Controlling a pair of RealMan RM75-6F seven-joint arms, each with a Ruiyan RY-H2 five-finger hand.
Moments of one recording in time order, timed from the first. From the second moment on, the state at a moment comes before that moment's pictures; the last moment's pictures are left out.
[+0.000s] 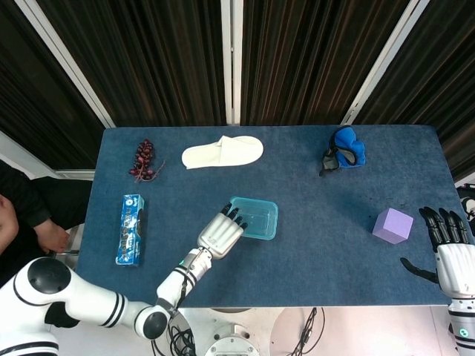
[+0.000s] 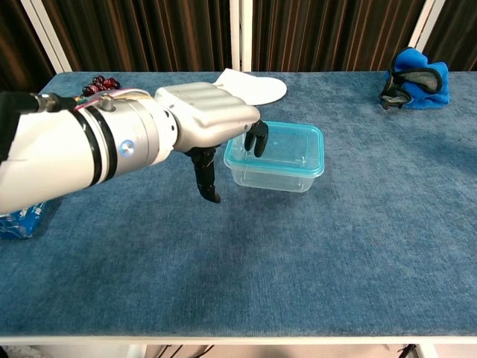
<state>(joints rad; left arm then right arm) -1.16 -1.68 -0.06 -1.79 0.65 1.16 0.97 0.05 -1.17 0.07 -1.48 -1.57 1.59 0.09</state>
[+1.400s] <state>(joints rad) -0.55 -1.23 0.04 -1.66 1.16 1.50 0.30 0.13 -1.11 0.06 -1.40 -1.60 1.47 0.37</state>
